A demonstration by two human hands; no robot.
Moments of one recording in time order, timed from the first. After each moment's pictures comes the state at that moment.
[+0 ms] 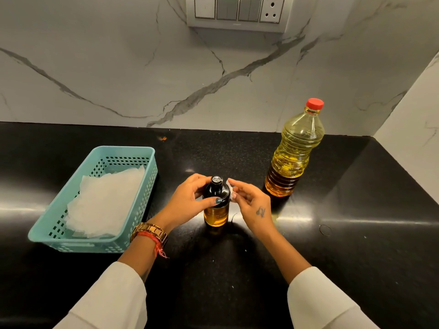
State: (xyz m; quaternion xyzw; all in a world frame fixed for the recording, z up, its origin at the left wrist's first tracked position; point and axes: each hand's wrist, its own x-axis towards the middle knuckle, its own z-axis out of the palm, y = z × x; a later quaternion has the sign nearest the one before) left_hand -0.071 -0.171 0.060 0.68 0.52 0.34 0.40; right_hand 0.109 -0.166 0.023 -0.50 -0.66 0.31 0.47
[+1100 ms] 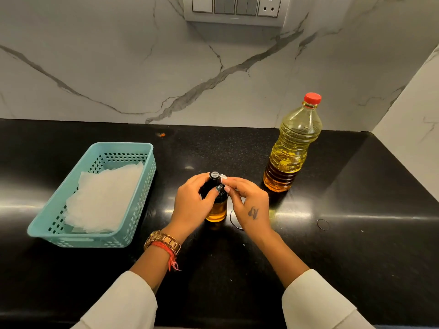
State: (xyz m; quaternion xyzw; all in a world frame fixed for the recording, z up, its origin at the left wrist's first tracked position) left_hand -0.040 -0.190 0.057 0.65 0.58 0.44 0.22; right_hand 0.102 -0.180 0.032 -0.48 -0.70 0.18 0.50
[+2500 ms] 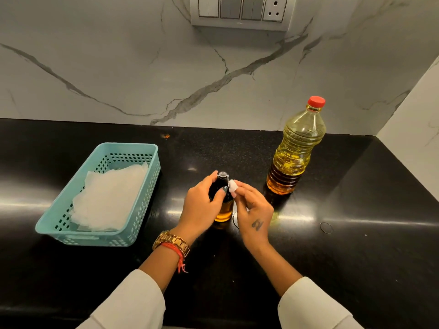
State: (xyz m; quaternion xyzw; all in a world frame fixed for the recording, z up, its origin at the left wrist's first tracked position) left_hand -0.033 -0.190 0.052 0.64 0.61 0.41 0.23; right_hand 0.089 -0.197 0.026 -0.50 -0.60 0.18 0.59
